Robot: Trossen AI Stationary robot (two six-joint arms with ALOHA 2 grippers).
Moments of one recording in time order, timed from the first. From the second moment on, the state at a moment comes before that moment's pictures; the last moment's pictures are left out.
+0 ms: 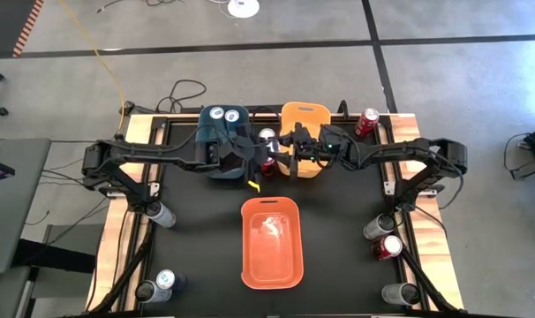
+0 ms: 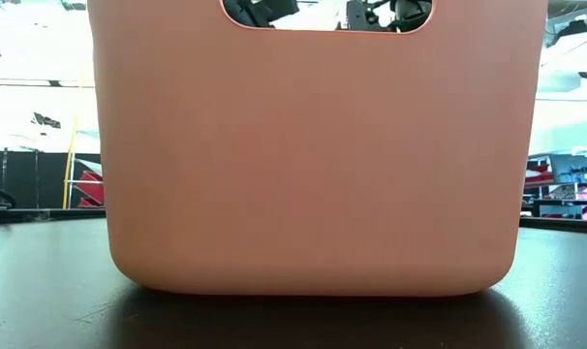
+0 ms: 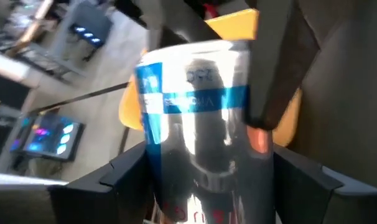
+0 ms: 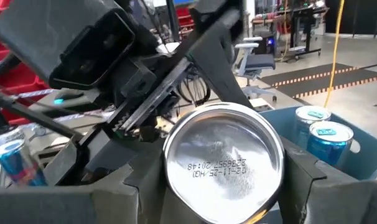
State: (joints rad) left arm 0.09 1.53 1.27 -0.29 -0.54 0.42; right arm -0.28 1.51 0.83 0.65 -0.16 0.15
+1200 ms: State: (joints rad) left arm 0.02 1.08 0.83 0.27 -0.40 0.55; right arm -0.48 1.51 0.63 1.41 -0.48 0.64
